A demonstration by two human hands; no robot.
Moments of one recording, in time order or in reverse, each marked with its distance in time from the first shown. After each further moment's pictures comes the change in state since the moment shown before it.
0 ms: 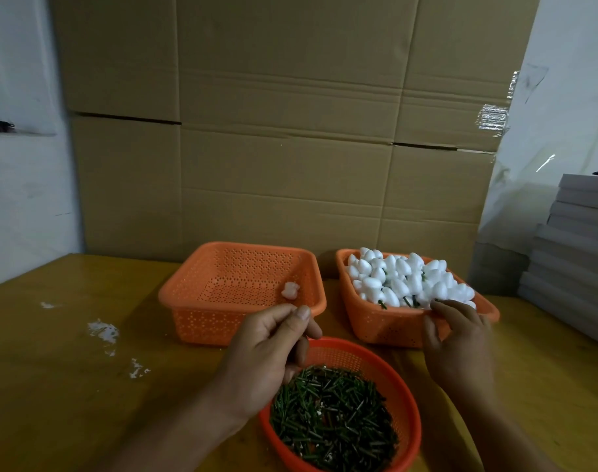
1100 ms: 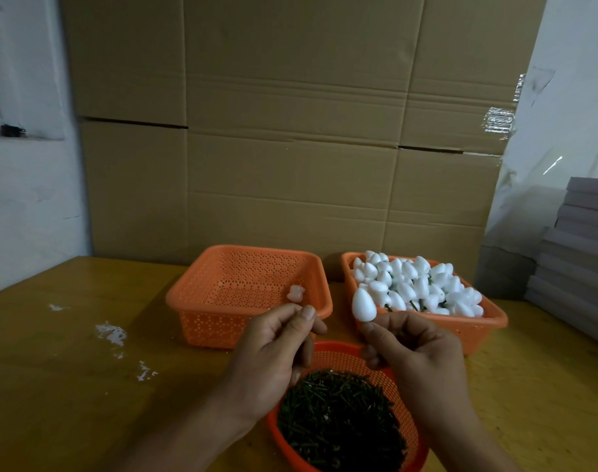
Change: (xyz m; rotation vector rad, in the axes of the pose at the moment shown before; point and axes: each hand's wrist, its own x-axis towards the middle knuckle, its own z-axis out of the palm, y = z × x) left_hand 0.001 0.001 -0.001 -0.004 0.028 0.002; right_hand -0.049 -0.112 -0.045 0.985 -0.346 0.177
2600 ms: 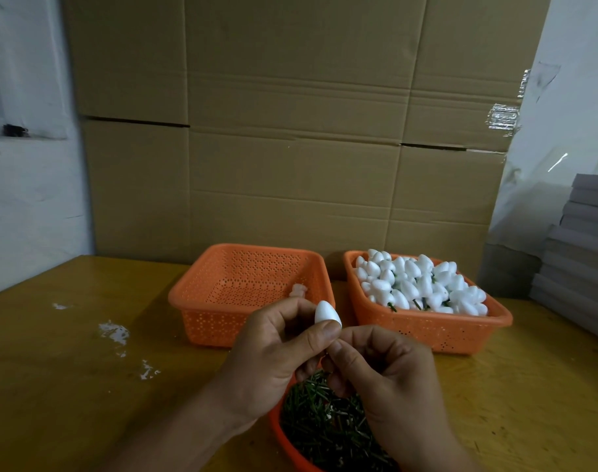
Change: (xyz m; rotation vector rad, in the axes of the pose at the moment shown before) left_hand 0.002 0.001 -0.007 -0.077 -0.126 0.062; right_hand -0.025 -0.014 0.030 0.113 -0.278 -0.088
